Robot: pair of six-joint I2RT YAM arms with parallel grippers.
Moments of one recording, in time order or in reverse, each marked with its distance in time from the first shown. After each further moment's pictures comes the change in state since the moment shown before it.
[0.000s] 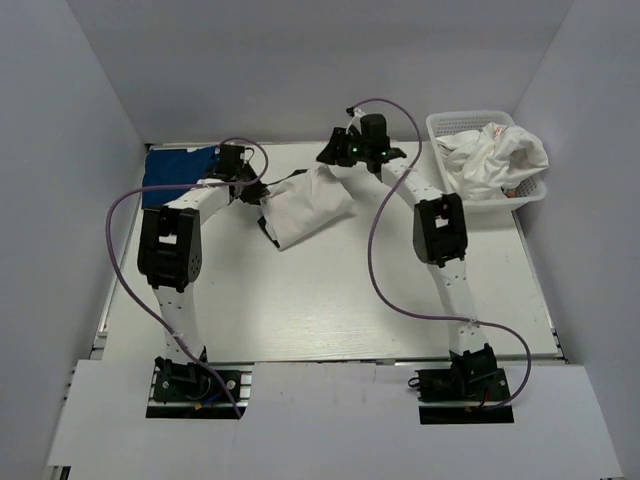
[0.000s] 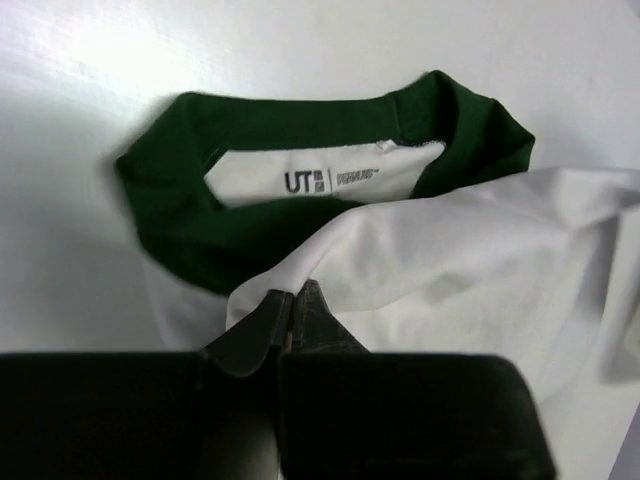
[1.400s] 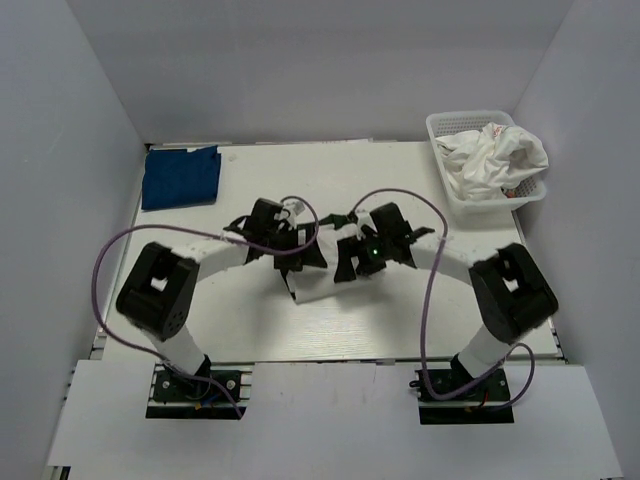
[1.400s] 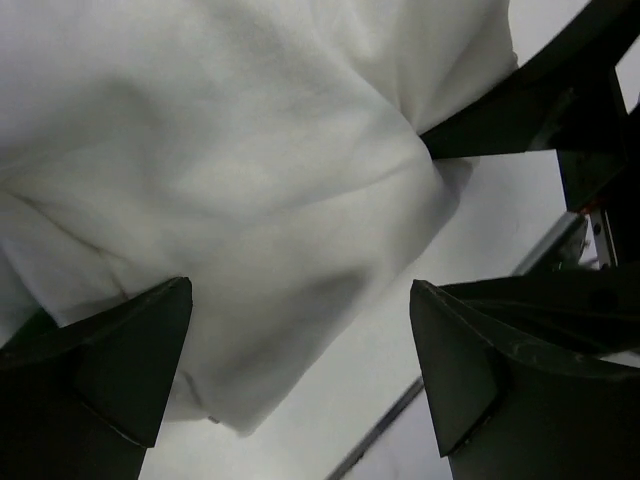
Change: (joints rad) left arm -0.268 -0.257 -0.463 0.103 0.435 0.214; right arm 0.192 -0.731 -1.124 -0.062 -0.010 -0.267
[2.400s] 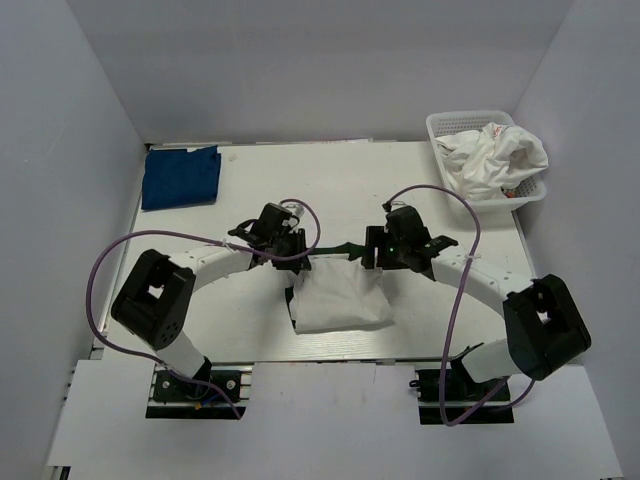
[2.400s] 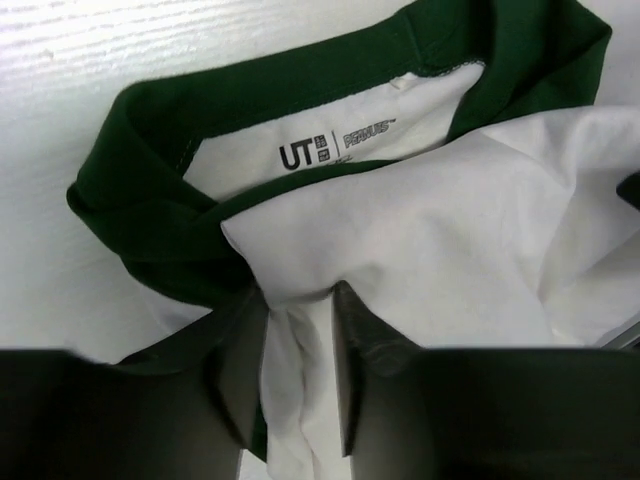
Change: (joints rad) left arm -0.105 -0.100 -0.041 -0.109 -0.310 0.014; right arm -0.010 -0.285 -0.141 -0.070 0.469 0.229
